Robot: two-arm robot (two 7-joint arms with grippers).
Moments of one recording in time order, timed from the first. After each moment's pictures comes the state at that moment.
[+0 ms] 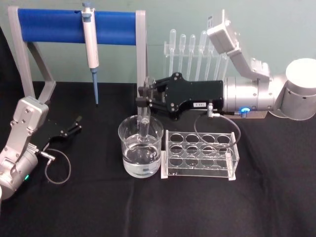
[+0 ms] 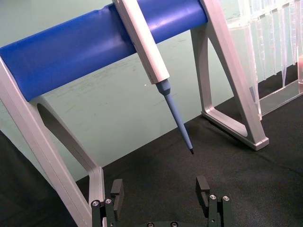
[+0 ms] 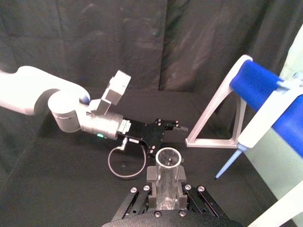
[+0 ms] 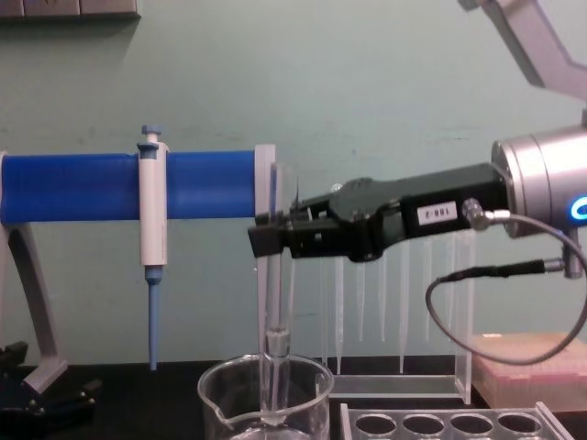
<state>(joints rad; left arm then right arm) -0.20 0.60 0.45 -1.41 -0.25 -0.12 0.03 0.82 0.51 -0.80 -1.33 0.58 0.08 0.91</state>
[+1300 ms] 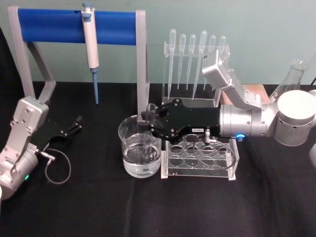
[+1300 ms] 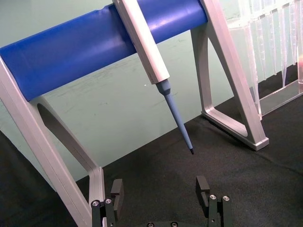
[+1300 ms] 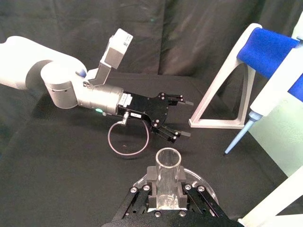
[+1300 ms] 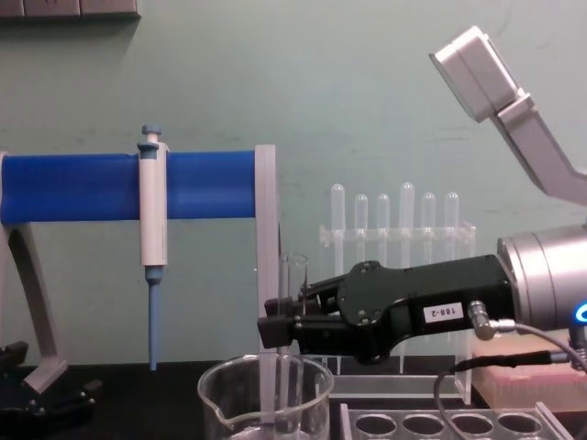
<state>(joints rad) -0.20 0.60 0.45 -1.41 -0.25 -0.12 0.03 0.72 0.48 -0.78 -1.26 0.50 -0.02 0.91</state>
